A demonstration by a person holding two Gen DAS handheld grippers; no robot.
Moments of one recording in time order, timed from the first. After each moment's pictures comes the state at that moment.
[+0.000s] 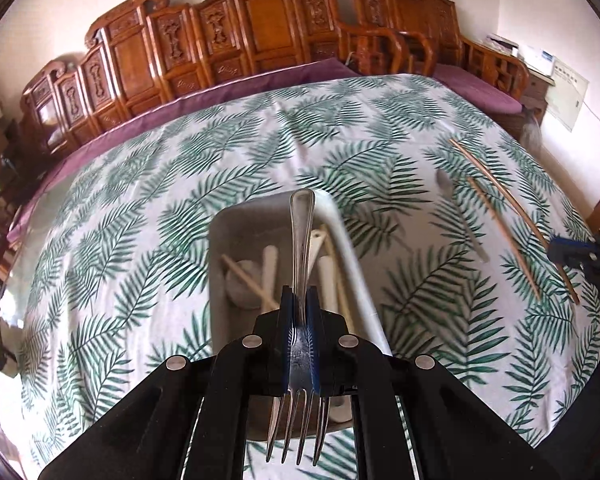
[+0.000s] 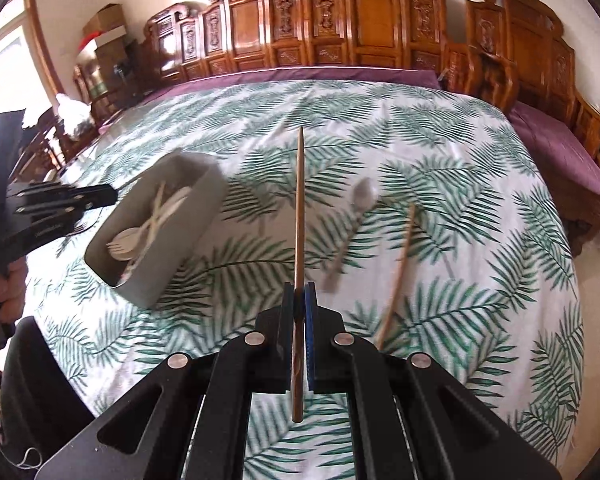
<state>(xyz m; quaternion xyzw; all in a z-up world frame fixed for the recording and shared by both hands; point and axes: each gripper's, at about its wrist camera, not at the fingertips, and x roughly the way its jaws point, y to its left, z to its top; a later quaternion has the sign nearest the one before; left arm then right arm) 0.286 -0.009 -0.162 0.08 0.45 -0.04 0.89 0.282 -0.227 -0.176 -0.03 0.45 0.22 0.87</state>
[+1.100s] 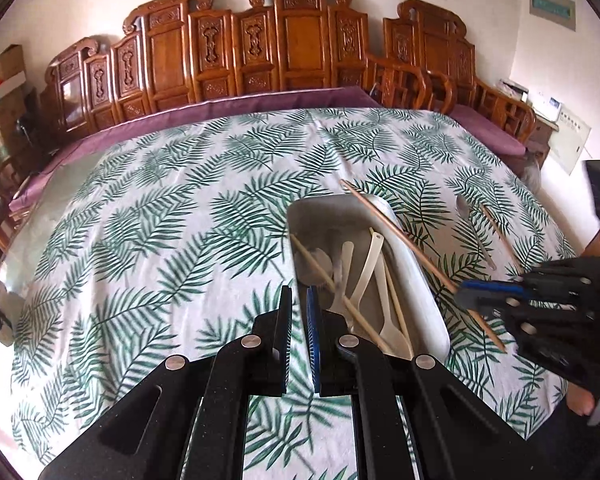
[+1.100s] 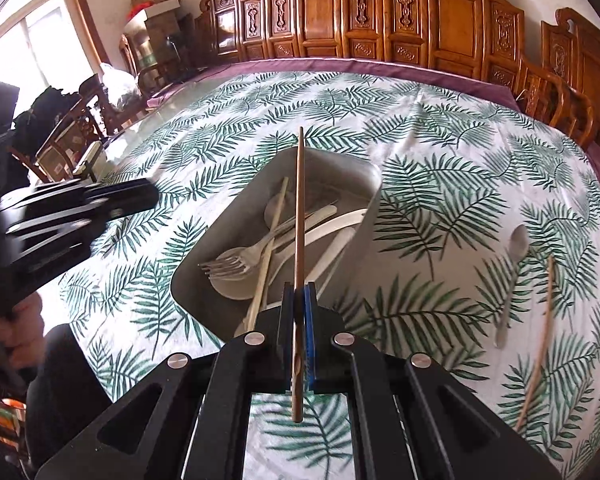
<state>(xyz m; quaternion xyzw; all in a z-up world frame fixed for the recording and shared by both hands) 0.238 0.071 -0.141 0.02 0.41 -0.04 0.91 0.284 -0.071 -0.173 -0.05 0.46 0.29 0.84</state>
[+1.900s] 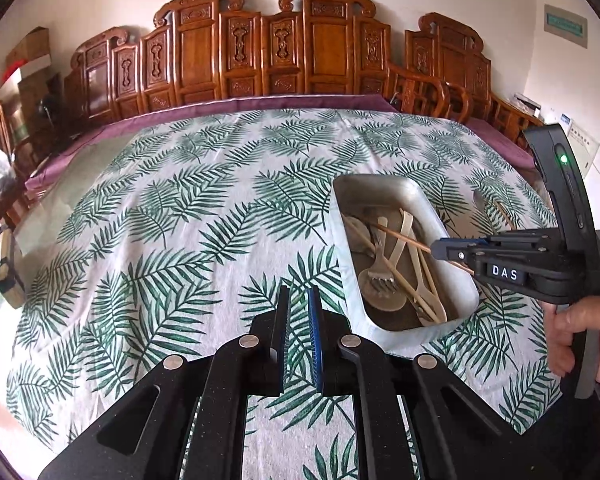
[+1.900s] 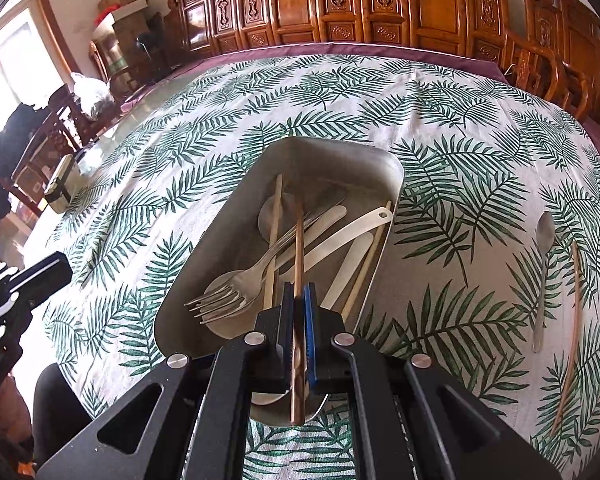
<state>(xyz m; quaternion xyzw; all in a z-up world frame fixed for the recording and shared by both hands) 0.196 0.111 -0.157 0.00 0.40 -0.01 0.92 0.310 -0.032 -0.200 -0.03 0.48 0.25 0.84</state>
